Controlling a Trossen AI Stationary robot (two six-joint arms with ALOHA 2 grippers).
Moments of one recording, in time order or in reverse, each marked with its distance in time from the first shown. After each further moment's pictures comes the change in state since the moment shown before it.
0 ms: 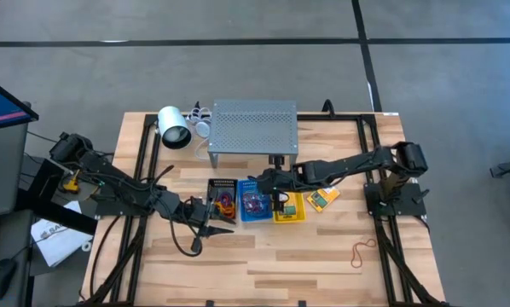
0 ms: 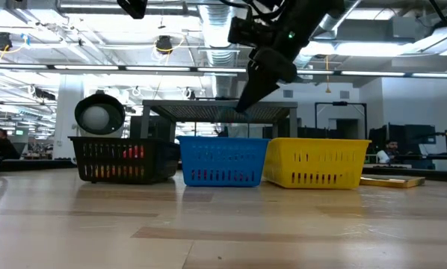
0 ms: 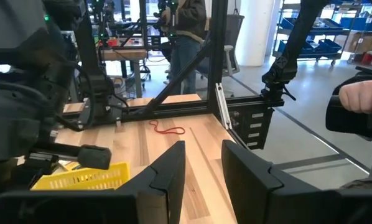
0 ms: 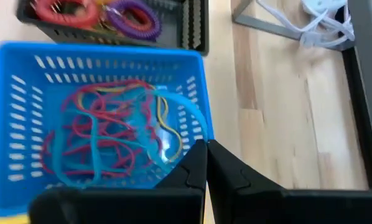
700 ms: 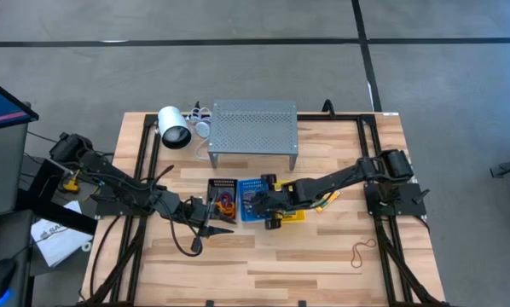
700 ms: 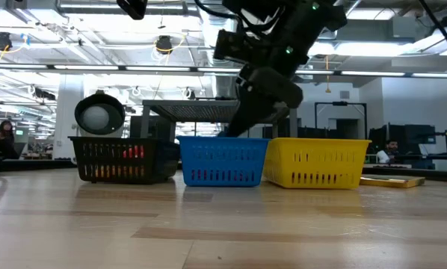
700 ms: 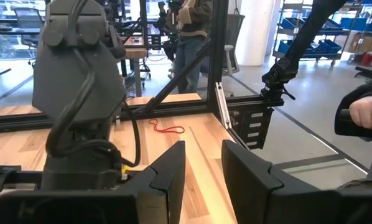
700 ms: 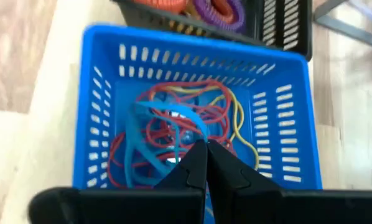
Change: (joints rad) left arm 0.000 0.000 0.000 -0.002 0.000 -0.008; right arm 0.103 0.147 0.021 0.067 -0.024 0.028
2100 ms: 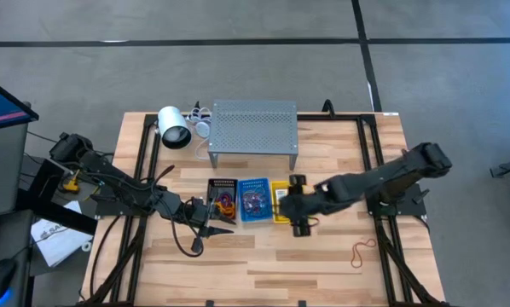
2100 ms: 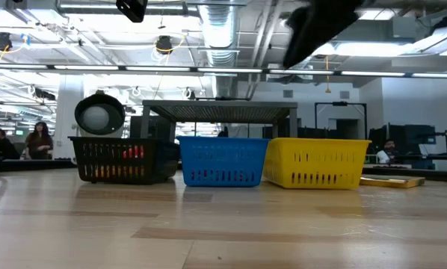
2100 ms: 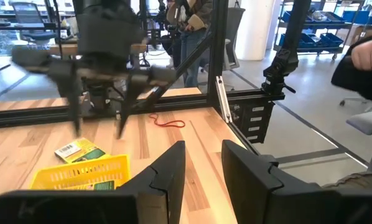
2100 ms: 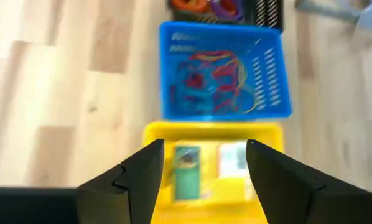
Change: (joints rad) left arm 0.000 0.000 0.000 -0.026 0.000 0.000; right arm 0.144 -0.329 0.003 -0.377 0.000 0.218
